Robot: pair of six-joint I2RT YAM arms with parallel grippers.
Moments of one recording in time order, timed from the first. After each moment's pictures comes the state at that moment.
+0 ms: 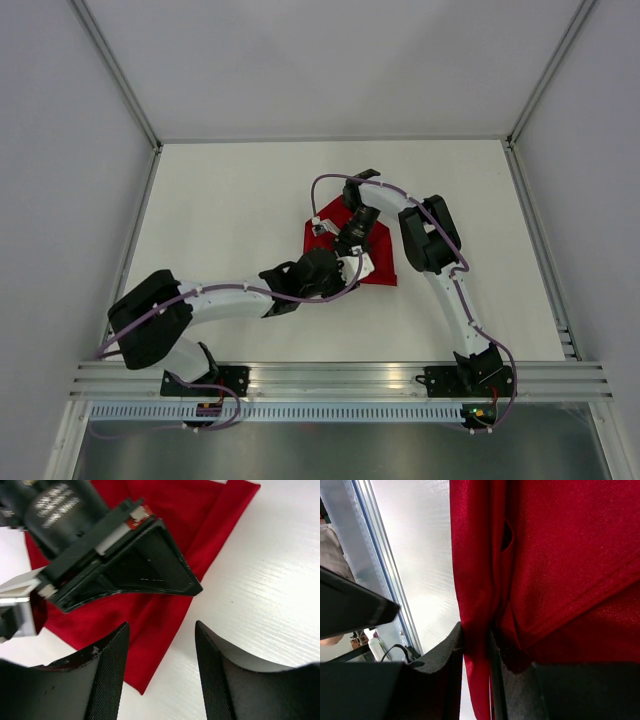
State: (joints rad) left arm -1.00 1.47 0.73 0.17 -0.13 0.34; right arm 0.51 2.52 2.03 -1.55 -0.75 -0.91
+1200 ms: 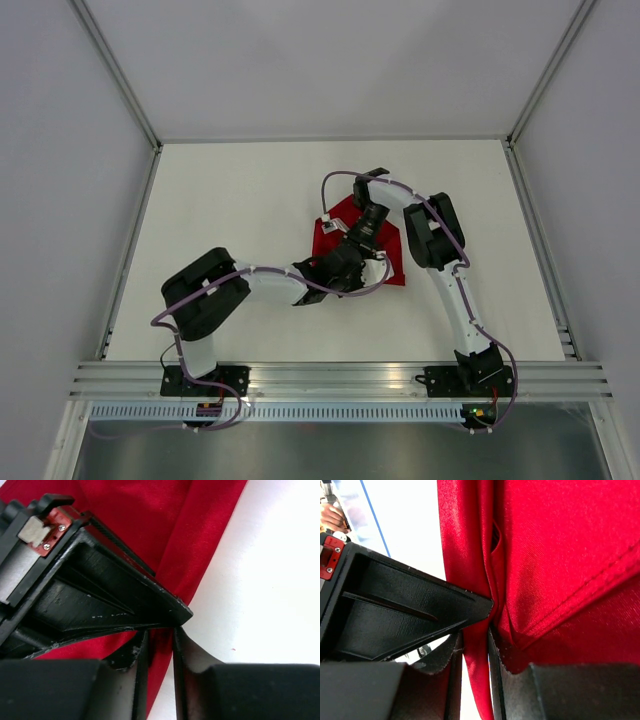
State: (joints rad) left arm -1.00 1.83 0.91 0.20 -0.06 0.43; right arm 0.46 2.55 2.03 -1.60 -0.75 -0.91
